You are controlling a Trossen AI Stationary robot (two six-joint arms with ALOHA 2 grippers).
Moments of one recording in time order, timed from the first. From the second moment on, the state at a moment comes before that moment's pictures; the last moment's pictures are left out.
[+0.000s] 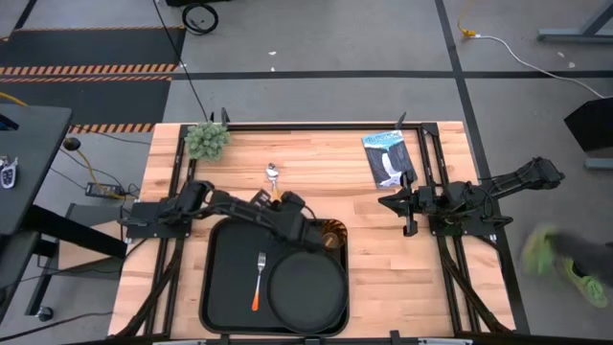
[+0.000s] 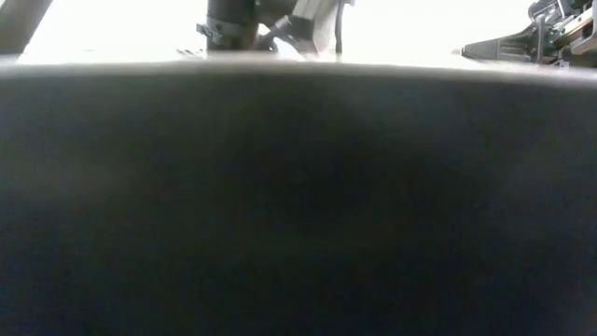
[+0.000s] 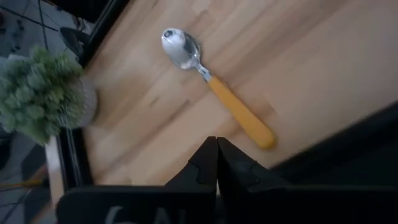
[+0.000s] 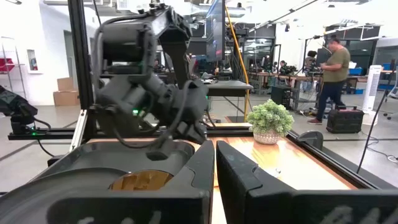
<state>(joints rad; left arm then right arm) -0.25 2.18 1.79 -1.57 -0.66 -1.24 0.26 0.36 0.01 0.50 0.32 -0.07</state>
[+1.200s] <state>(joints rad) 0.06 1.74 1.03 -0.60 -0.50 -1.14 0.26 0.36 0.01 0.50 0.32 -0.07</state>
